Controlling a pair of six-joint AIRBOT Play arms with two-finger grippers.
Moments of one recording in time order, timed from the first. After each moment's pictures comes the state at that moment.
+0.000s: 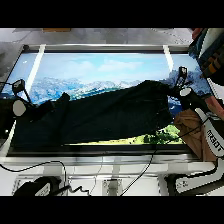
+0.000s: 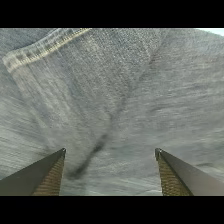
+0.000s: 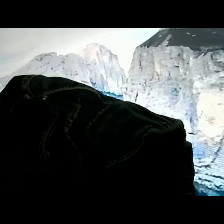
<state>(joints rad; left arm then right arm) -0.01 -0.99 0.96 1.65 -1.07 -2.02 -0.13 -1.63 1.19 -0.92 0.36 1.12</state>
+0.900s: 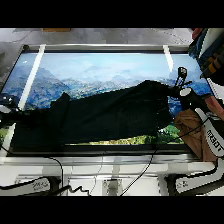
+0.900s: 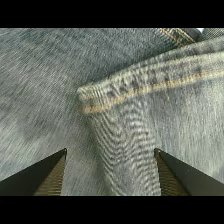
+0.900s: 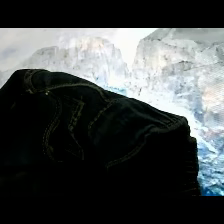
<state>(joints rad) 0.48 -1.41 0.96 1.16 -0.96 -1.54 -0.13 -1.63 1.19 -0.92 0.38 1.12</state>
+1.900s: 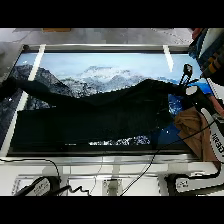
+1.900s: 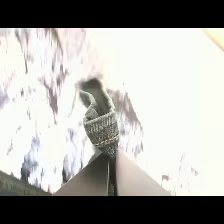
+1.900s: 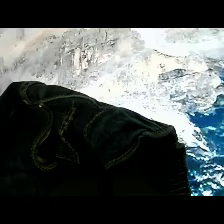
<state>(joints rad) 0.45 -1.14 1.11 1.07 -0.57 -1.49 -0.17 -1.56 1.19 -0.95 0.44 1.17</state>
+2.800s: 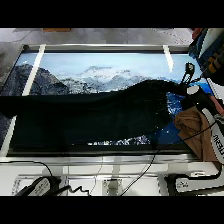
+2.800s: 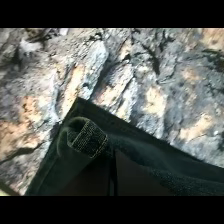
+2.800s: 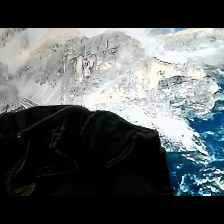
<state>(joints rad) 0.50 -1.11 1.37 1.61 -1.11 -1.66 -0.17 -1.54 1.19 -0.95 0.43 1.18</state>
